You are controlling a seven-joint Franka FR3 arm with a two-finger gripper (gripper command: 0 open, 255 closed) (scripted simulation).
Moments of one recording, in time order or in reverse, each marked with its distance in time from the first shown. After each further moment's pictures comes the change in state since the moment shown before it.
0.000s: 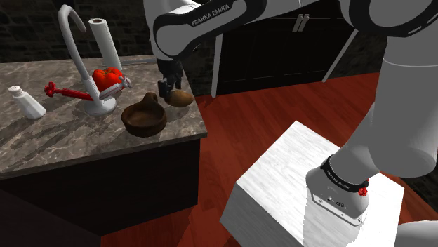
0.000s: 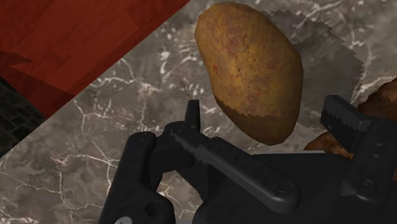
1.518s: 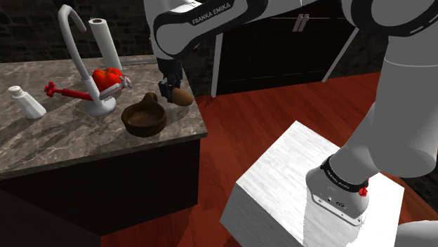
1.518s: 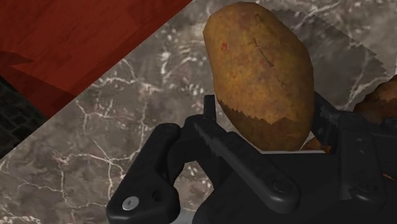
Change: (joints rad) arm -0.001 -0.008 0.001 -0.004 0.001 -0.003 0.000
